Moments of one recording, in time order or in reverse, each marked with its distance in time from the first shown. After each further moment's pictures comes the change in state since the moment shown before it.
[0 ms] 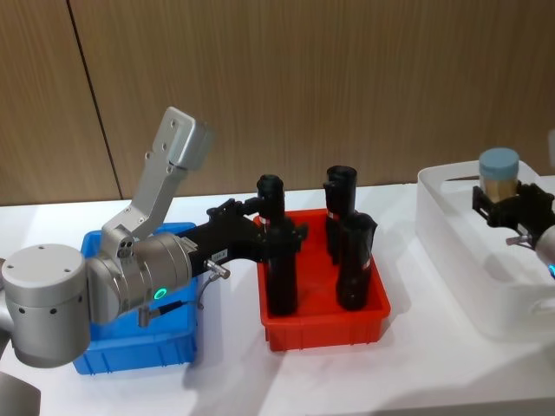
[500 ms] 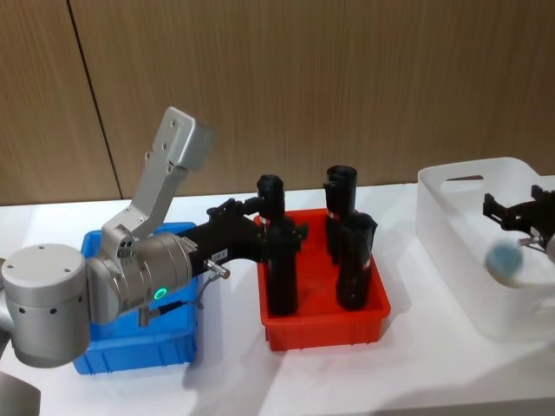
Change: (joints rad) left arm 0.000 0.000 0.000 0.000 0.000 0.000 0.000; right arm 0.031 0.001 0.015 0.060 -0.001 0.041 -0.033
